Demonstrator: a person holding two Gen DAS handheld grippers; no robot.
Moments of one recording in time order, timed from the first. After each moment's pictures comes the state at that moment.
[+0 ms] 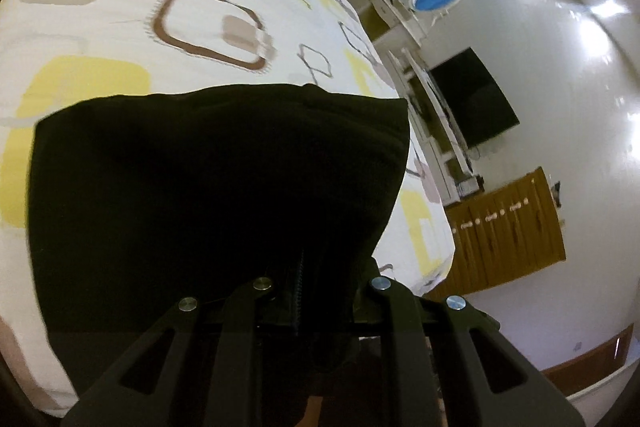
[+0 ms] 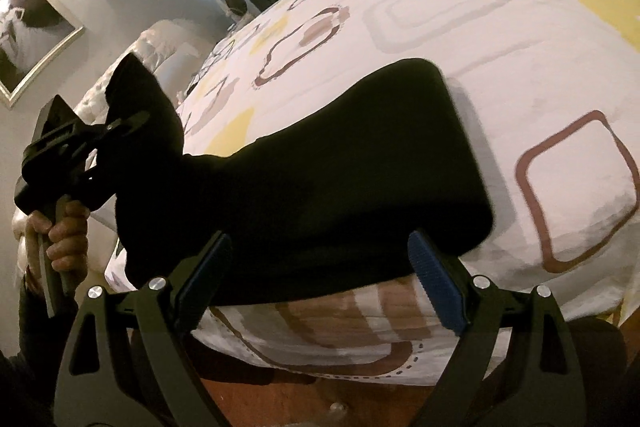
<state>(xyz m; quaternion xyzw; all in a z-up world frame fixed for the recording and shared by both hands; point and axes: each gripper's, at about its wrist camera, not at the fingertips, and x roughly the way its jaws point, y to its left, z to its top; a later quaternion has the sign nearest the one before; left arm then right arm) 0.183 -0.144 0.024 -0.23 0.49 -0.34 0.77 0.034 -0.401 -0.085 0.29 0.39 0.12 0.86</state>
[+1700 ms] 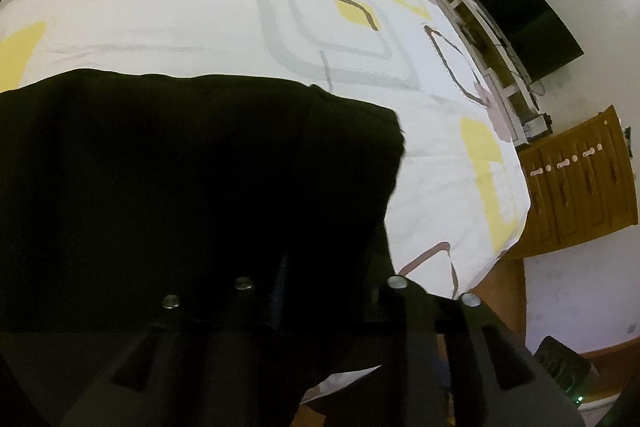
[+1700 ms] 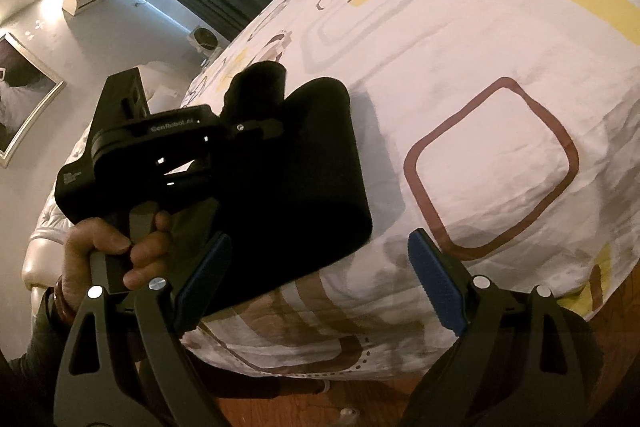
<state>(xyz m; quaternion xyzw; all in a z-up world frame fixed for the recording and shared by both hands) 0.172 -0.319 -0.062 -0.10 0.57 -0.28 0.76 0.000 -0.470 -0.106 0.36 0.37 0.07 0.85</state>
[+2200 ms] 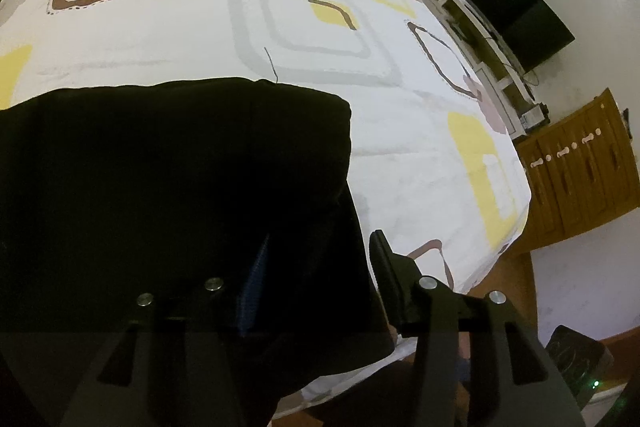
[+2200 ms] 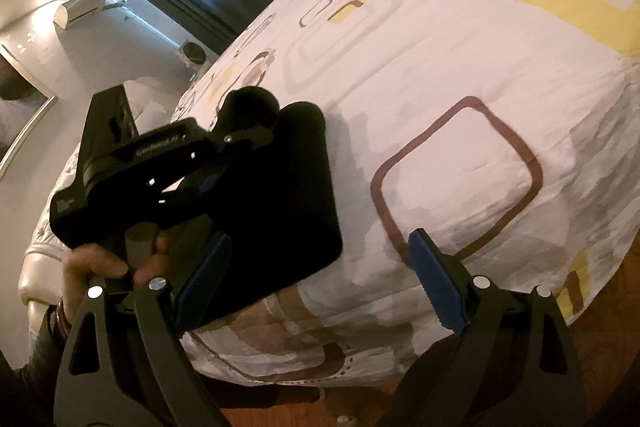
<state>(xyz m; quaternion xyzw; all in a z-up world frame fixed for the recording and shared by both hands) 0.162 -0.339 -0.058 -0.08 0.55 -0.29 0.78 -0.011 -0.488 -0.100 0.37 0.36 0.04 0.86</state>
